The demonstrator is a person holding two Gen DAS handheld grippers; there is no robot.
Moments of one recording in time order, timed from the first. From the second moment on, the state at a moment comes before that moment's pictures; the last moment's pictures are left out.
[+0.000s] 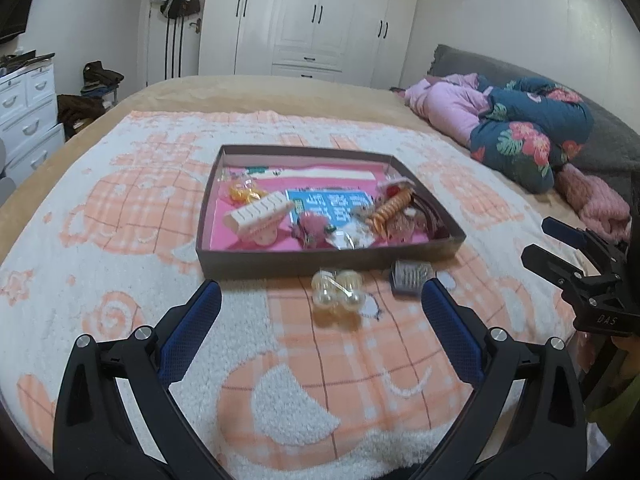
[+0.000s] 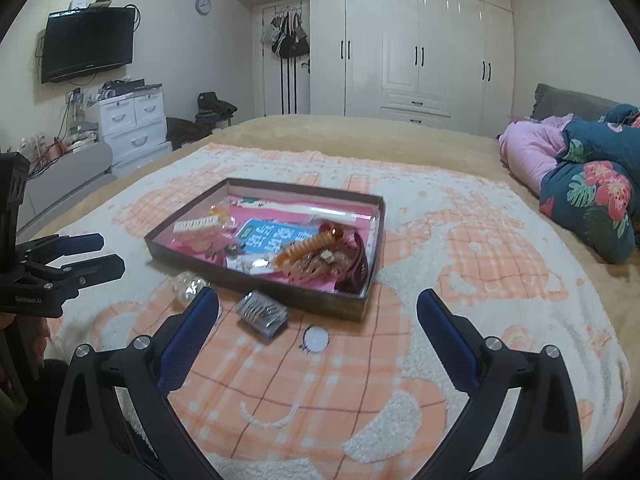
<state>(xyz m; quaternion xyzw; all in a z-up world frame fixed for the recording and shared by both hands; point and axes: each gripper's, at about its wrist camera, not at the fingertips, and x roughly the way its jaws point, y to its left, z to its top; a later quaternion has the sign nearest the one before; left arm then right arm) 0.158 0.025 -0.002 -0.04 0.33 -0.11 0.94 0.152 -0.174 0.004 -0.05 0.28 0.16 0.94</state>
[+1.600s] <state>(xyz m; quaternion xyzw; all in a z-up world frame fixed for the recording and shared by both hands) 0.219 0.053 -0.054 -0.12 0.40 -0.14 0.90 0.231 -0.102 -0.081 -0.04 0.40 0.17 0.90</state>
